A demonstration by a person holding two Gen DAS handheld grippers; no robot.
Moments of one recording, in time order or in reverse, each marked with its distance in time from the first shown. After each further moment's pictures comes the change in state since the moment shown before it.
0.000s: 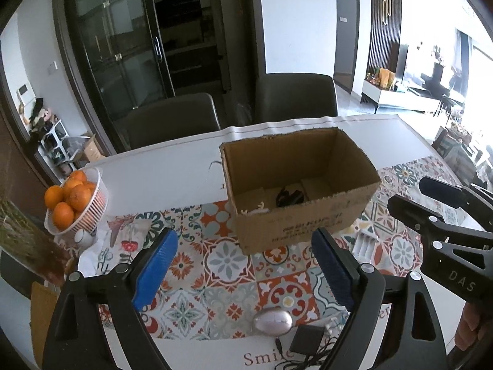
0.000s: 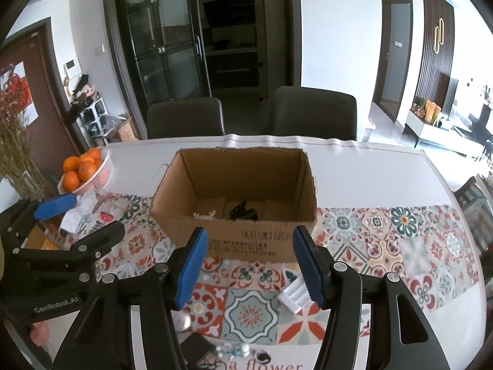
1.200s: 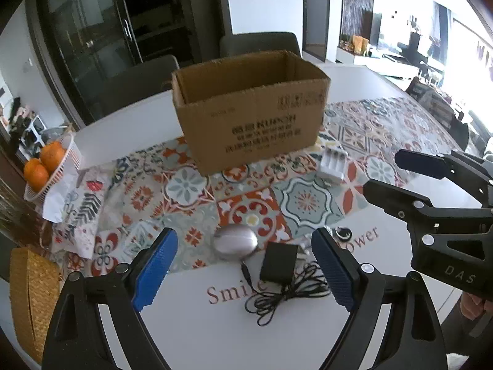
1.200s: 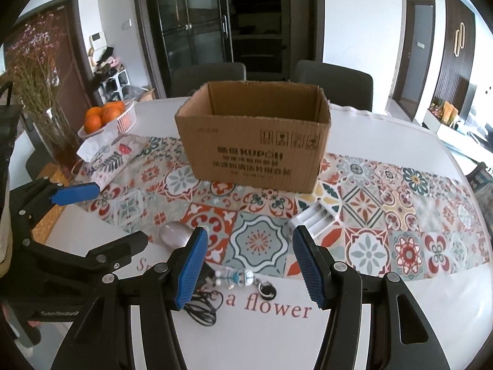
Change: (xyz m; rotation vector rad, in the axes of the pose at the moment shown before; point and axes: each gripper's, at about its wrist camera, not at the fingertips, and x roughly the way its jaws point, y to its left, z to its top) left arm -0.001 -0.048 -0.115 0.097 0.113 -0.090; right arm -0.014 -0.001 -0.116 -0.090 0.055 0.080
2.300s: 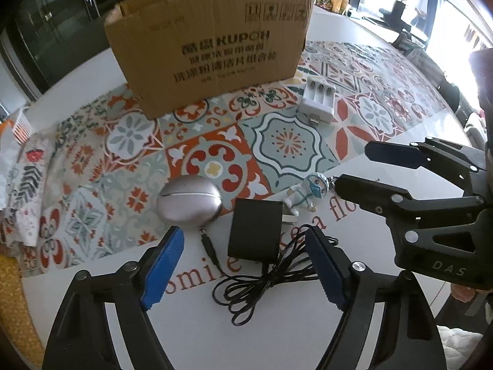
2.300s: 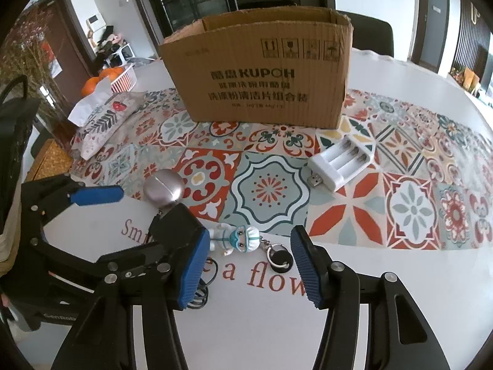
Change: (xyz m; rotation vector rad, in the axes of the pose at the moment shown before) left arm 0.082 -0.015 -0.030 0.048 0.216 -0.148; right arm 0.071 -0.016 -0.045 0.050 0.179 0.109
